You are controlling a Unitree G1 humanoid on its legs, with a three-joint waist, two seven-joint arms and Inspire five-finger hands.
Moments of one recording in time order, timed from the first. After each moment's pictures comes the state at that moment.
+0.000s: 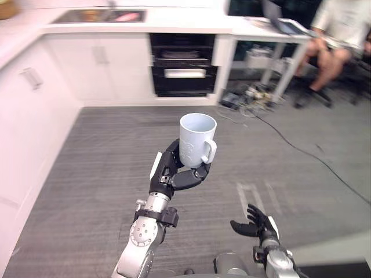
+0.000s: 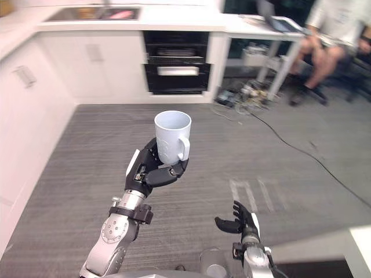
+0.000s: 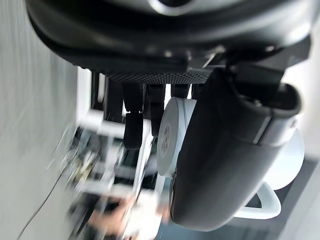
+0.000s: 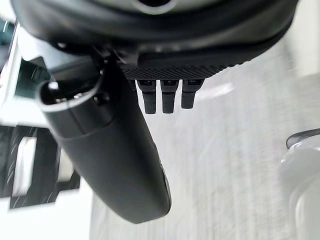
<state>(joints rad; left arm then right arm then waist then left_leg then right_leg) 0.22 0.14 -0.33 -0.27 -0.19 -0.15 0.08 0.22 -0.11 -0.06 0.51 0.05 -0.07 -0.06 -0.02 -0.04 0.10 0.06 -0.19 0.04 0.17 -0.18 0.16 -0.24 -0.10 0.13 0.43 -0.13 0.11</state>
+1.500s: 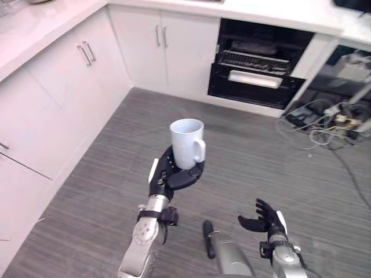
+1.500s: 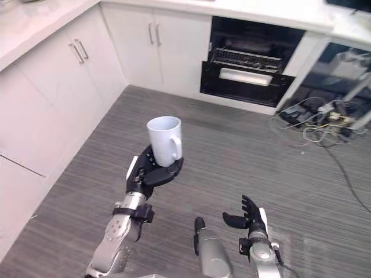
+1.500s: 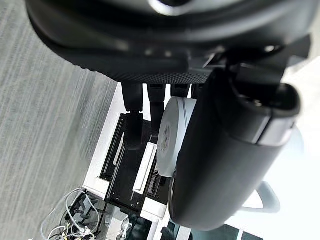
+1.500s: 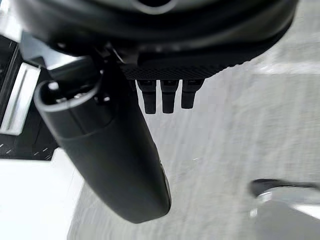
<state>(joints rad) 0.14 0.04 -0.38 -0.09 -0.27 -0.12 0.10 0.21 -0.17 -0.10 0.46 0.01 -0.04 -0.12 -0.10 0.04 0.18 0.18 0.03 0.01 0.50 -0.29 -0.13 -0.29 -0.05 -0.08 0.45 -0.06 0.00</state>
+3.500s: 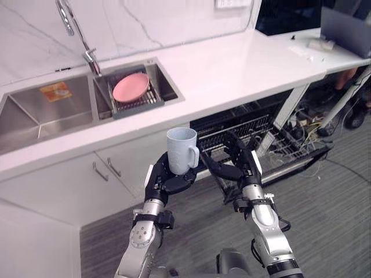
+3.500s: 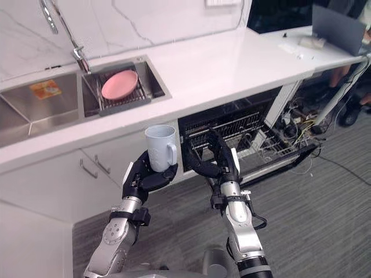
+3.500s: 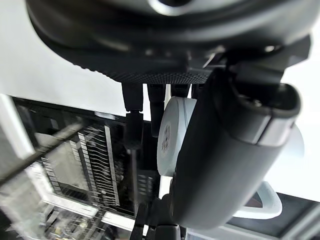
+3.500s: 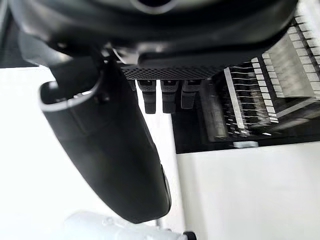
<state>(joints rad) 0.19 0.07 -0.29 -0.07 -0.23 -0.15 0.13 0.03 -0.11 0.13 0.05 0.13 -0.15 -0.09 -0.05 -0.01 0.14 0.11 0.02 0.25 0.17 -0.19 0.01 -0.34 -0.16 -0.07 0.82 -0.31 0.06</state>
